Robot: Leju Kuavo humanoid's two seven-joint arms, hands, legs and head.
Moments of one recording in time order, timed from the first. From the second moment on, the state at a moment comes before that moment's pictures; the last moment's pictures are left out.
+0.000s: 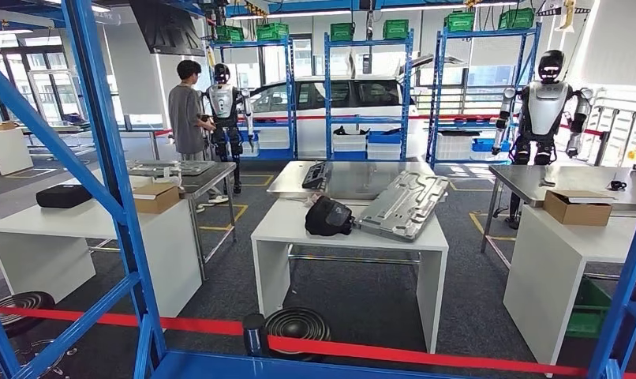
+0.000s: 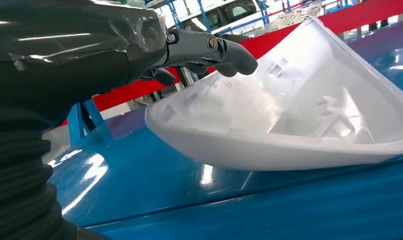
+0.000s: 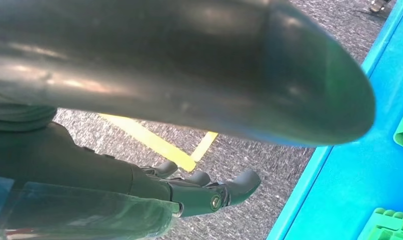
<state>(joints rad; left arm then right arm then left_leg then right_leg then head) -0.17 0.43 -0.66 -1.51 -1.20 -0.07 -0.19 0.06 -0.01 -0.64 -0.46 0.97 0.37 -0.36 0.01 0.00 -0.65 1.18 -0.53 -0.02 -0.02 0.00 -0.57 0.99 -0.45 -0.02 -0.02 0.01</state>
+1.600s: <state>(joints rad) -0.29 0.37 -0.74 -1.49 -1.23 -0.06 -0.18 0.06 -0.01 -0.58 -0.41 0.91 0.34 -0.37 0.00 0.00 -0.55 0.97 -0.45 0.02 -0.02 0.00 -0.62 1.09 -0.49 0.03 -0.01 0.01</state>
